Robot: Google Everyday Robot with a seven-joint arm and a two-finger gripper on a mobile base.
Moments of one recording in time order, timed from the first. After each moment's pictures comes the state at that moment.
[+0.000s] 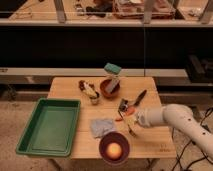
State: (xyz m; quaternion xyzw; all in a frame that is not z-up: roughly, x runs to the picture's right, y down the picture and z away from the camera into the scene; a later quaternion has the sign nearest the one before) arm 0.114 0.161 0.724 0.21 -0.31 -0.71 0.60
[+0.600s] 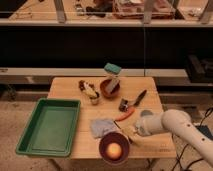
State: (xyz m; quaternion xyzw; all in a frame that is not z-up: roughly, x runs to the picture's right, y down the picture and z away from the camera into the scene) arm 0.099 0.203 0.712 0.21 -0.35 -0.75 0.52
